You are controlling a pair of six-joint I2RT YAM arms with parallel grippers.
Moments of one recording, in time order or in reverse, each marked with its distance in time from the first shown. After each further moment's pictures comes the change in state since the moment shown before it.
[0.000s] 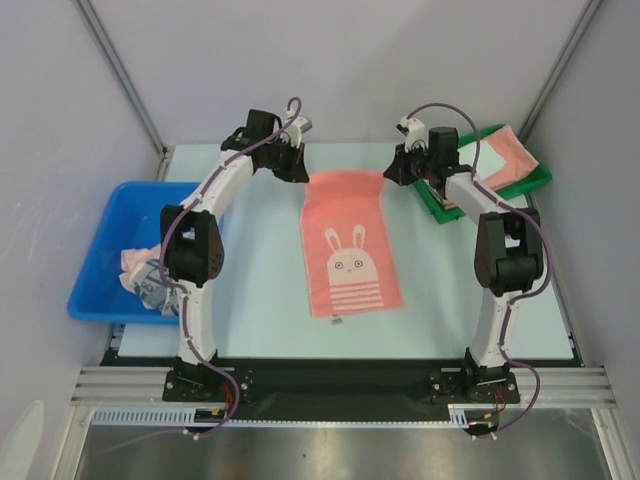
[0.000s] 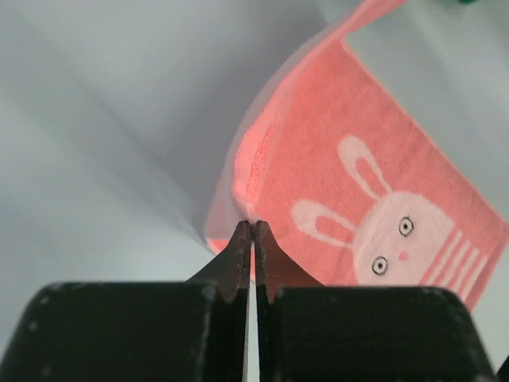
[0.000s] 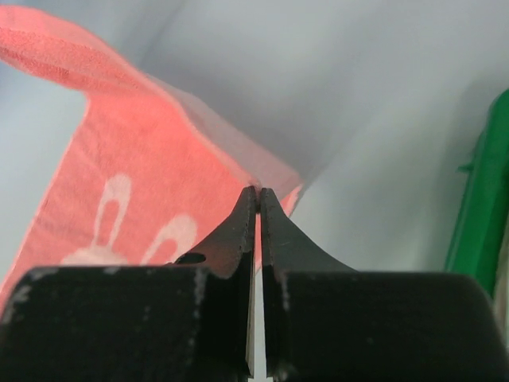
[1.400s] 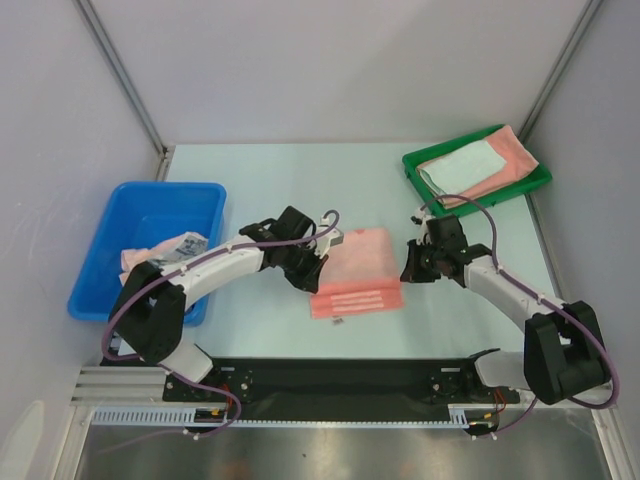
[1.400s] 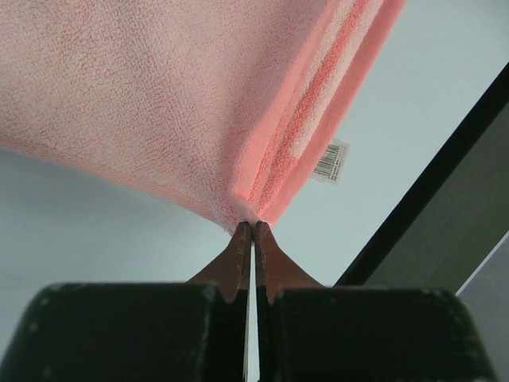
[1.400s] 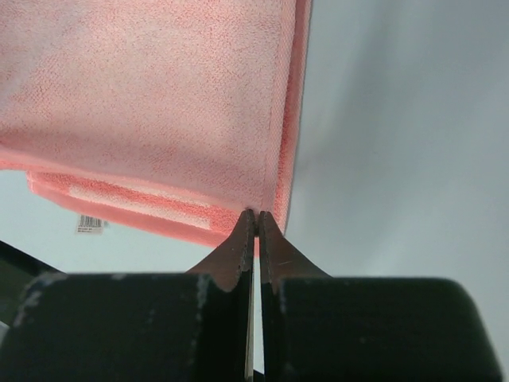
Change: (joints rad) left arm -0.400 -0.626 -0.976 0.050 -0.161 -0.068; right arm 0.170 -0.729 -0.844 -0.338 0.306 0.341
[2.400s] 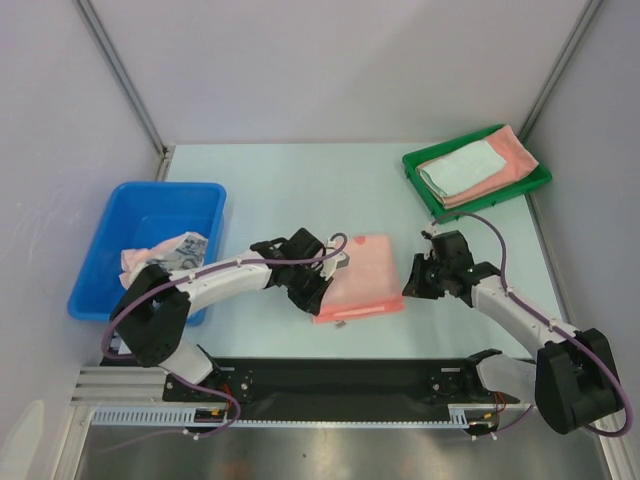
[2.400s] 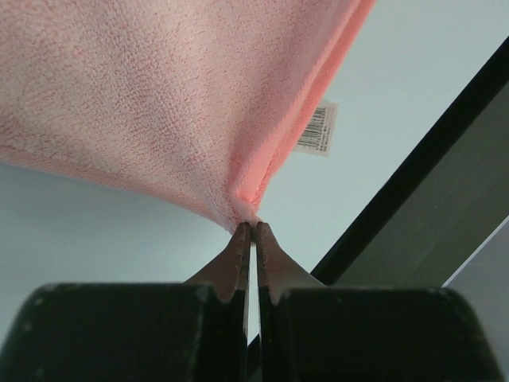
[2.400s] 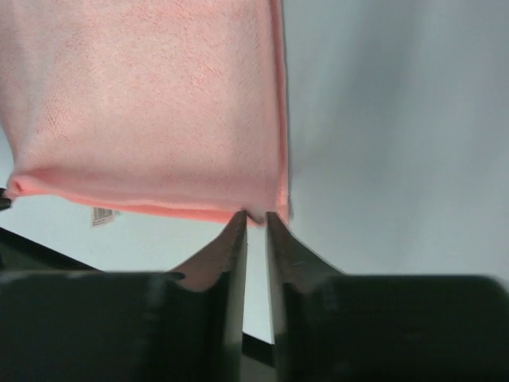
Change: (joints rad) left arm -0.109 -0.025 -0.101 0.029 -0.051 -0.102; right arm 0.014 -0.158 -0.128 -0.023 0.018 0.151
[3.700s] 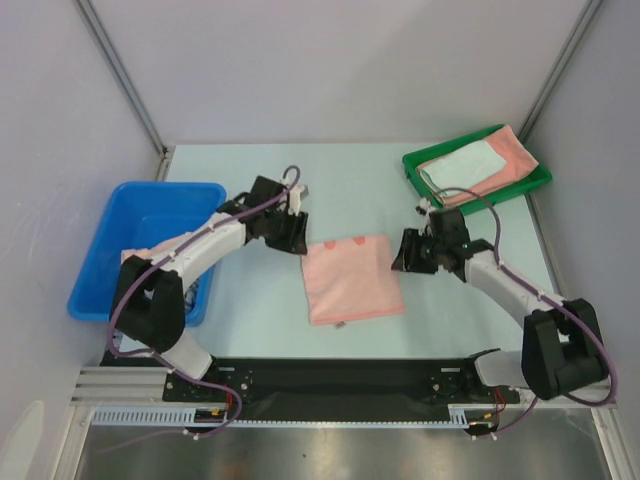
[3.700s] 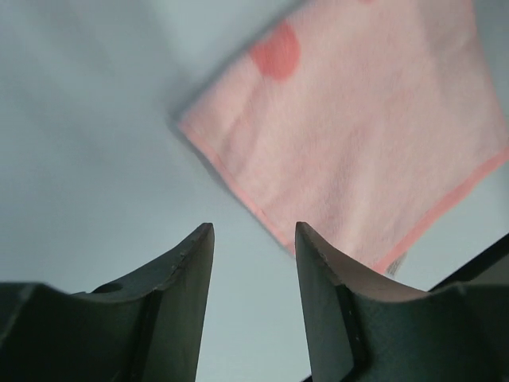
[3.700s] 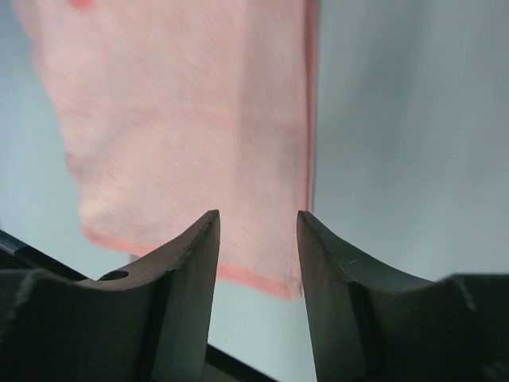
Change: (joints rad) left arm 0.301 0.066 0.189 0.008 -0.085 -0.131; right arm -0.023 0.144 0.116 0.062 -0.041 -0.022
